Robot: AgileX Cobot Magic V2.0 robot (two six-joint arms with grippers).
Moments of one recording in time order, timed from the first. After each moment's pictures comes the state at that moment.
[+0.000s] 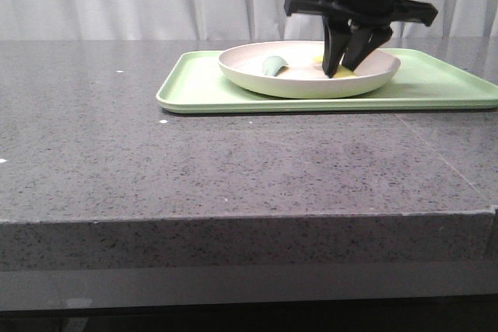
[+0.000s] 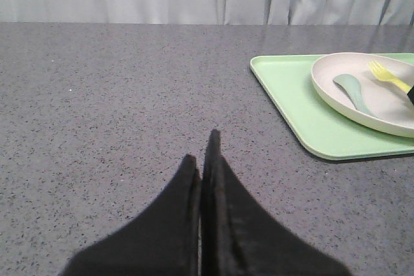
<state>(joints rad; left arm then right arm) -0.25 0.39 -0.45 0.10 0.35 -0.17 0.32 1.95 -1.72 0.03 0.89 0.24</state>
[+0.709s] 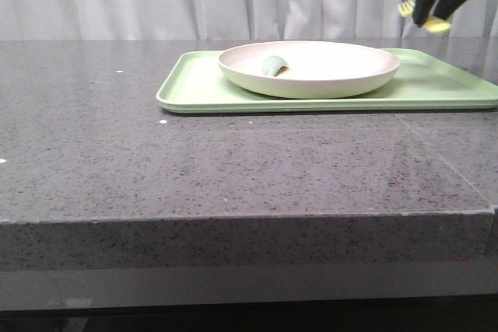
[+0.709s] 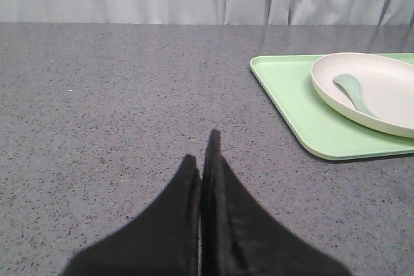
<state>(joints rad) -0.25 0.39 -0.45 0.10 0.35 -0.17 0.10 1.86 -1.74 0.03 0.97 0.24</state>
